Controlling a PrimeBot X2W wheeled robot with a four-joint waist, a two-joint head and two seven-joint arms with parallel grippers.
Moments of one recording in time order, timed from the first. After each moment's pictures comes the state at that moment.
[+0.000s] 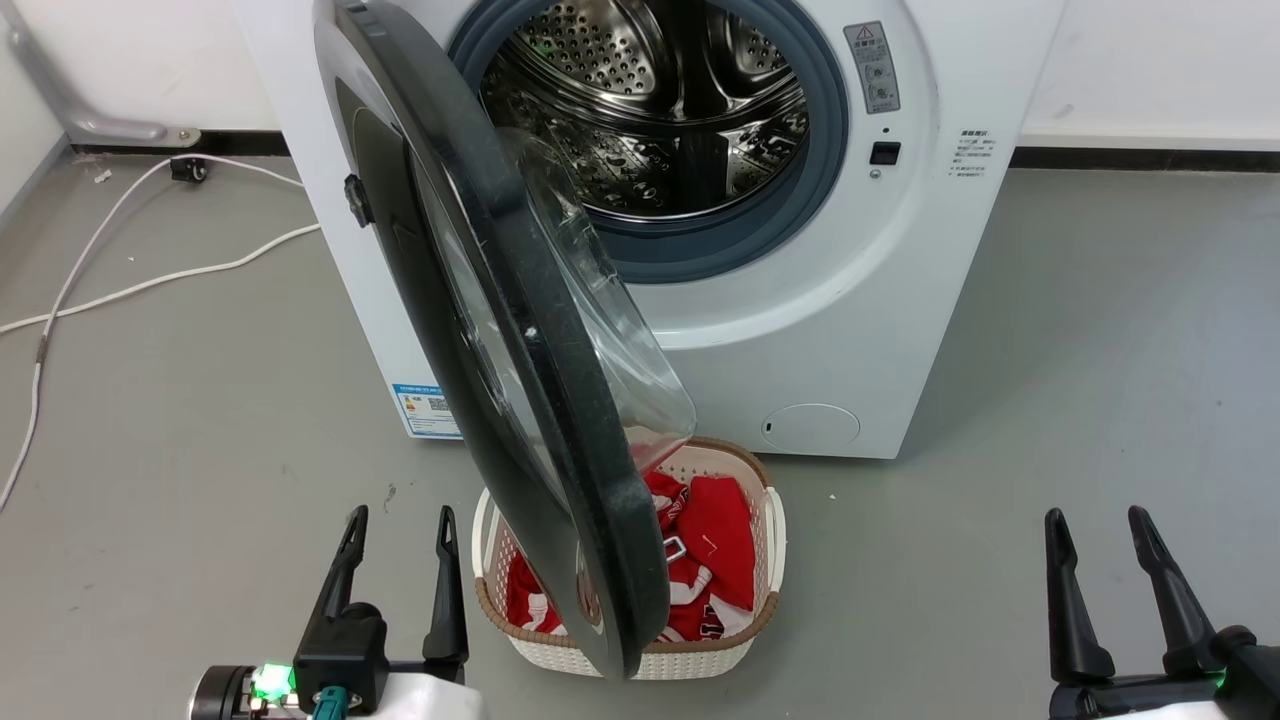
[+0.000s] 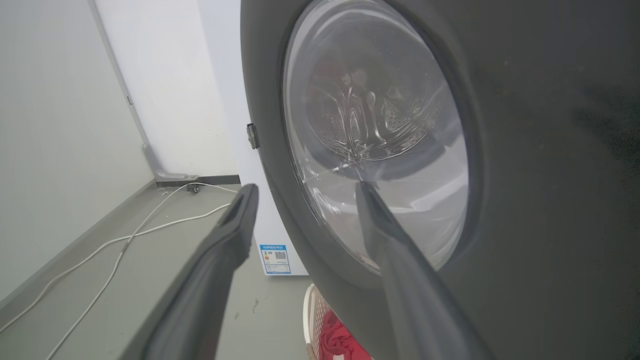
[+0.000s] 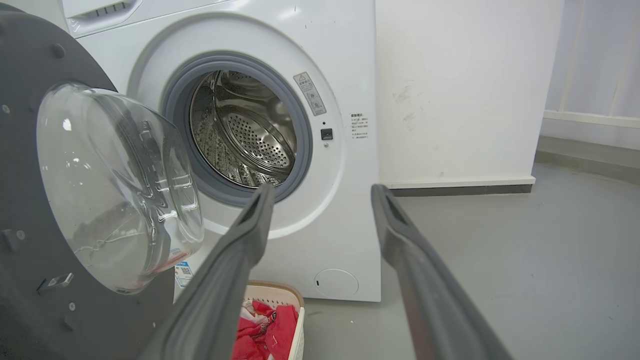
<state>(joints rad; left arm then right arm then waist) 0.06 0.06 -0.10 0.07 -0.01 0.10 -0.26 0.17 -0.05 -0.05 -0.08 0.16 0.13 -0.26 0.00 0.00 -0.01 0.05</state>
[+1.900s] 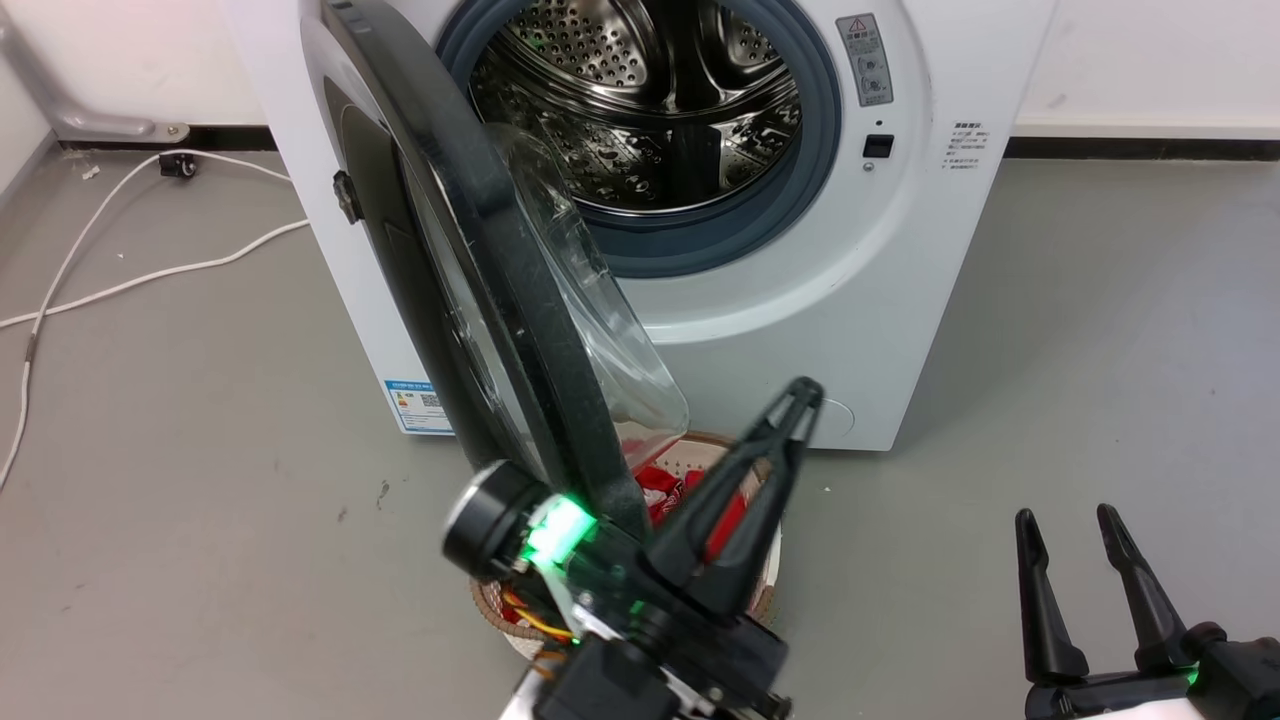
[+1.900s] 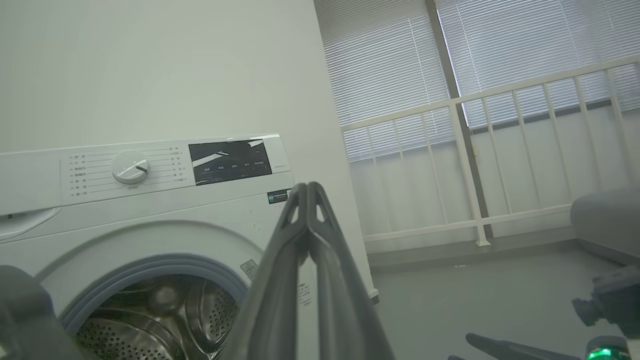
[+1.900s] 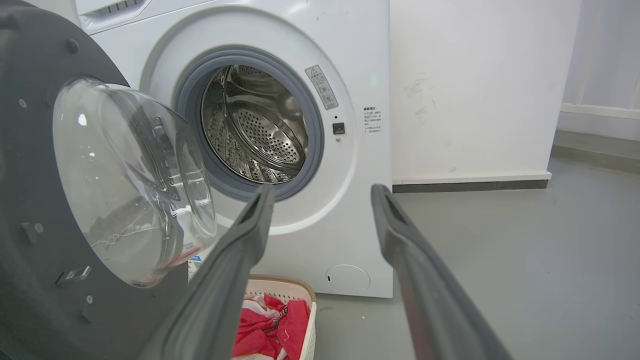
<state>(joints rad) -0.19 0.06 -0.59 -0.32 0.01 0.01 -0.26 0.16 -0.05 -0.01 -0.07 0.17 0.13 -0.26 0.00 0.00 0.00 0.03</state>
